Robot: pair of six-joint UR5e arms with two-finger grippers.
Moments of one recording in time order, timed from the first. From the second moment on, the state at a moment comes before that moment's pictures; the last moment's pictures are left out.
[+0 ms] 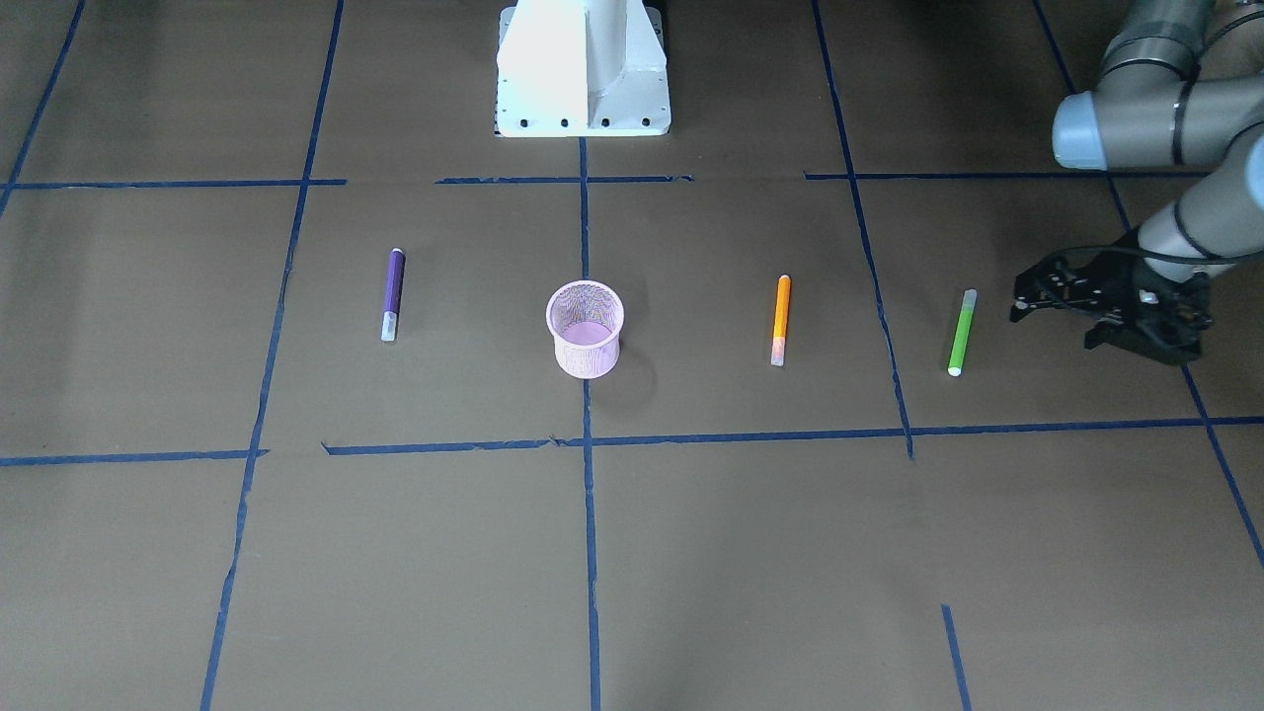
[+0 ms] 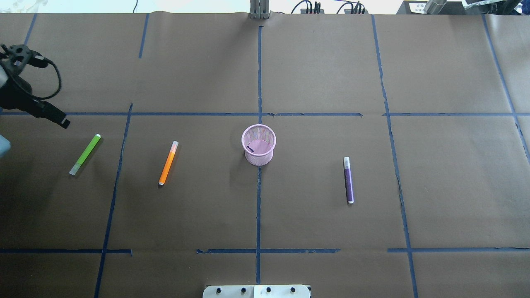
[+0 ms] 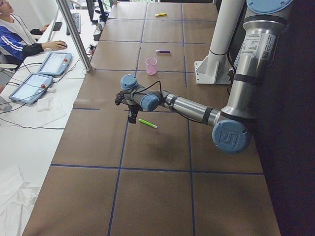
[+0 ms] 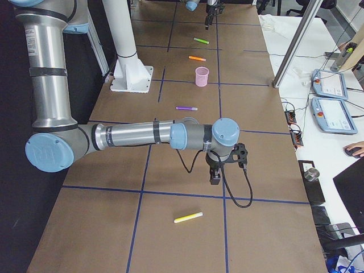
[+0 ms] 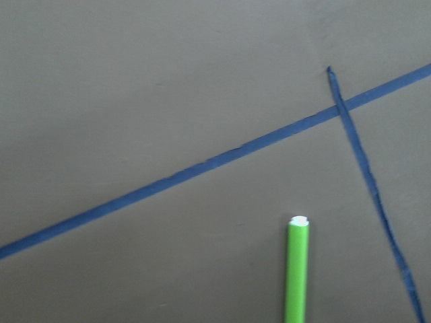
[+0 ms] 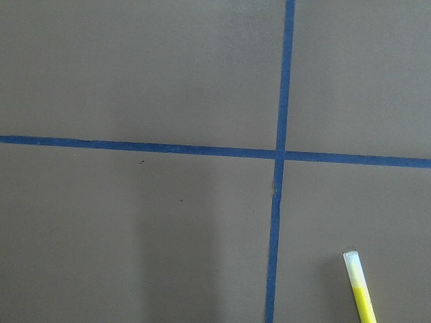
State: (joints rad) left arm -1.02 -1.74 -1.67 -1.84 -2.27 -0.45; right arm 1.55 -1.52 1.65 -1.69 2.41 -0.03
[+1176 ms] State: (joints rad) left arm -0.89 -1.76 -1.60 -1.90 -2.14 -0.62; right arm 1.55 -1.51 1.65 -1.69 2.41 -0.03
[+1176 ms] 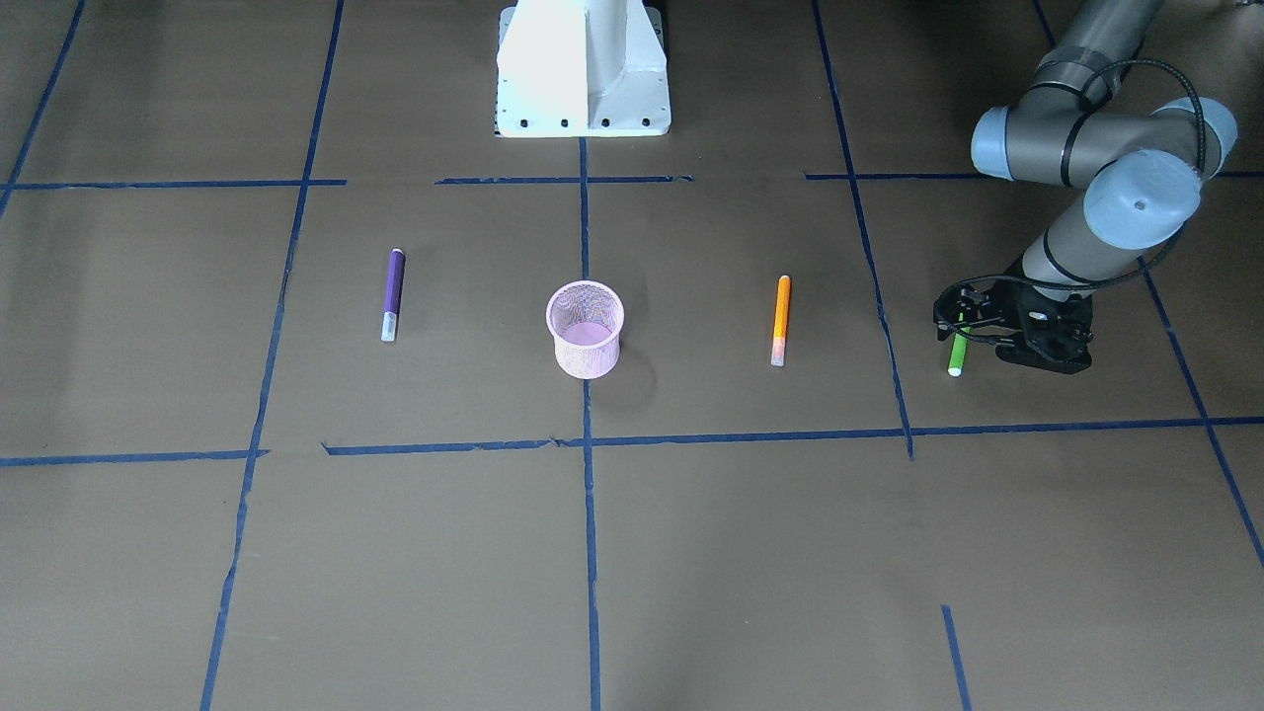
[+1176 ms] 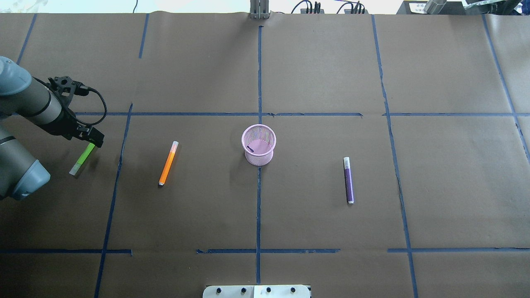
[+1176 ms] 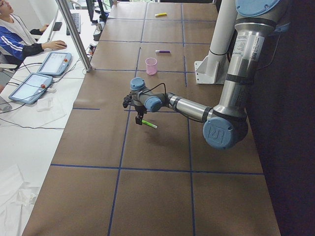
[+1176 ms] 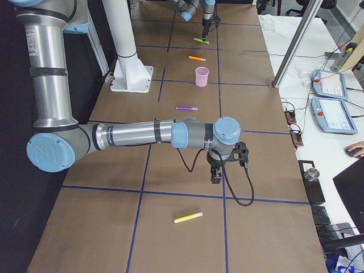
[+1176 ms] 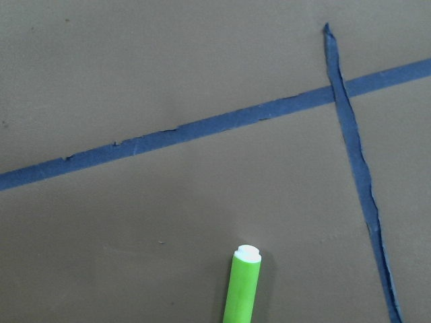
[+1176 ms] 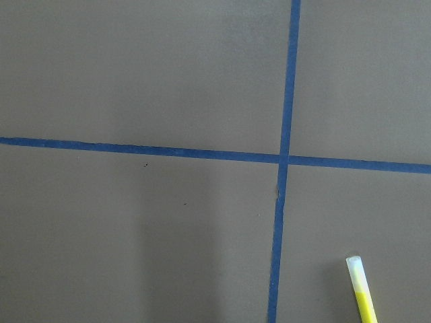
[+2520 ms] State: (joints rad) left arm -0.86 -1.79 -1.54 -1.95 -2.12 -0.63; right arm 1.55 -1.51 1.65 -1.69 2.41 -0.03
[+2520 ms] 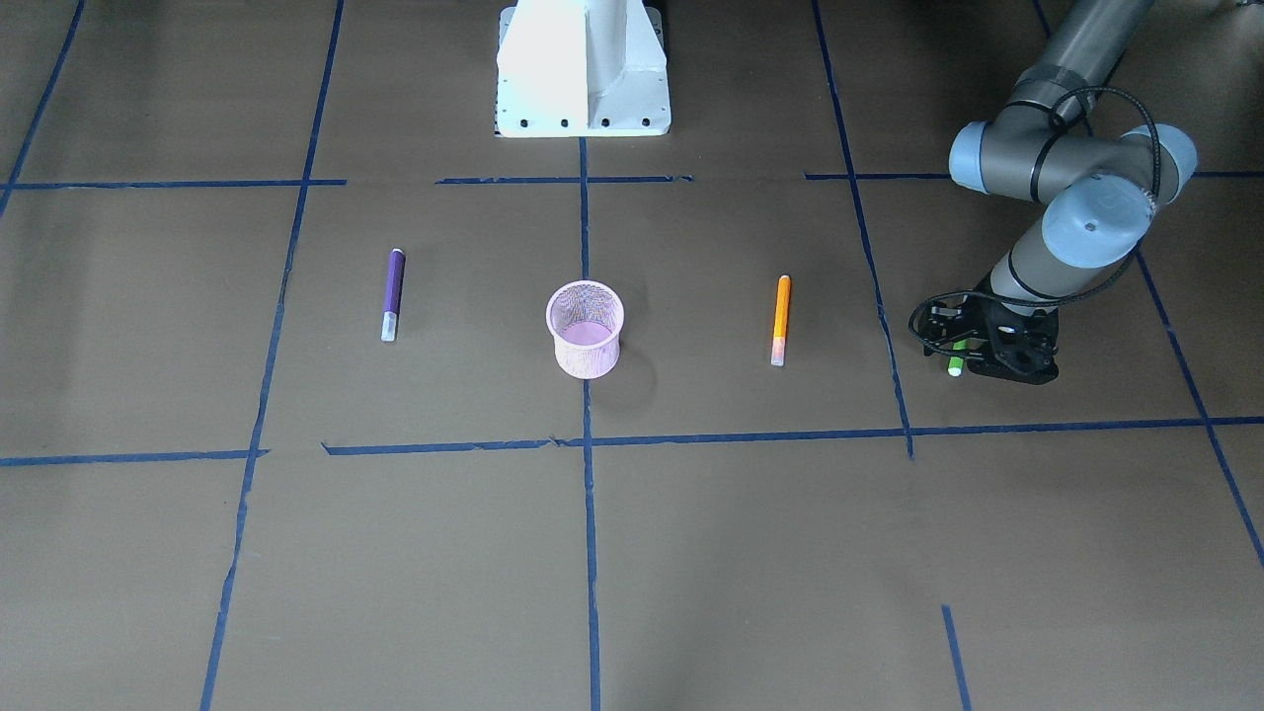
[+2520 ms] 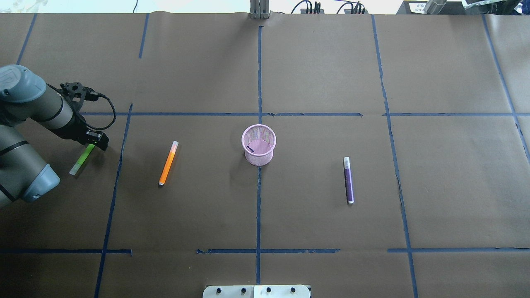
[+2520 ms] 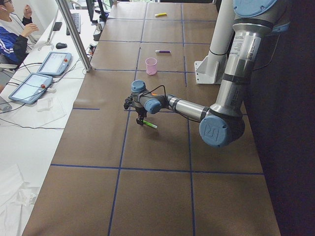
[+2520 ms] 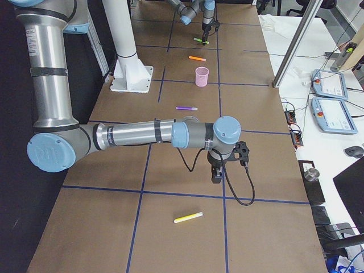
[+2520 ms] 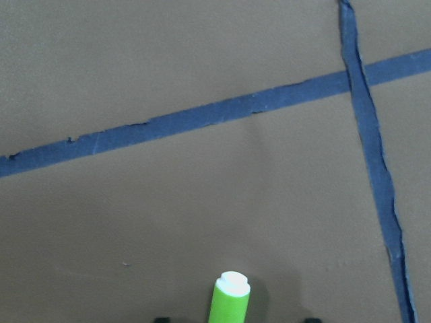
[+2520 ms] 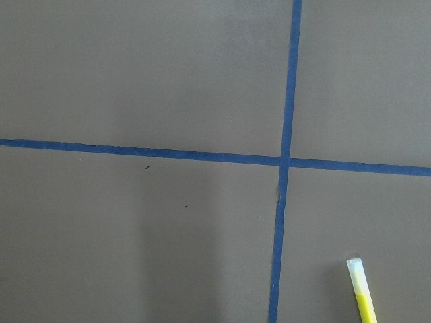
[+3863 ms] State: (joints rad) left arm -0.89 -1.79 -1.70 -1.91 -2.13 -0.64; right arm 1.55 -1.51 1.65 -1.69 2.41 -0.03
